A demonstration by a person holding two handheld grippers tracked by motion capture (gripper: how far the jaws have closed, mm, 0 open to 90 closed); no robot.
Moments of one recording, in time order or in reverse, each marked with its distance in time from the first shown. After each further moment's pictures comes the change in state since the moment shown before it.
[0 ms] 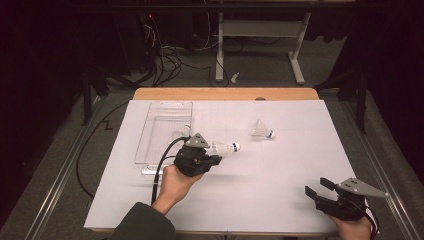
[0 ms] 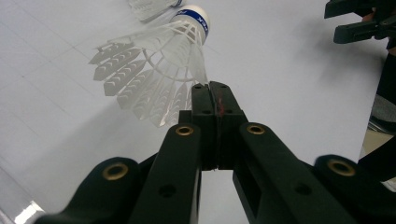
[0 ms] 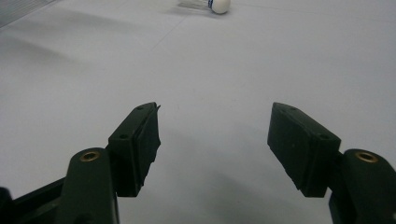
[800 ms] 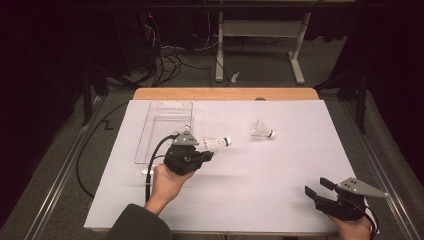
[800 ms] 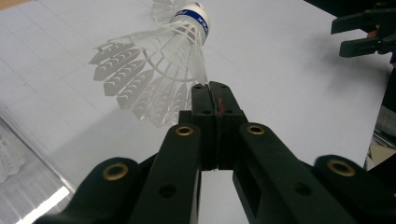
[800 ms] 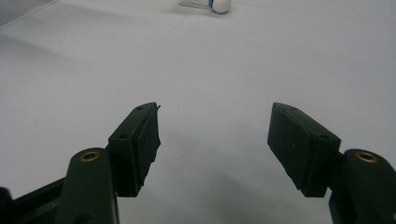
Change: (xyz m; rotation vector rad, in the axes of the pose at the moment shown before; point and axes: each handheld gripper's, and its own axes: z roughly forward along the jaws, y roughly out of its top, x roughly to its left) left arm 0.009 0.010 -0.020 -0.069 0.021 -0.012; right arm 0.001 0.000 0.001 0.003 -0.001 -0.004
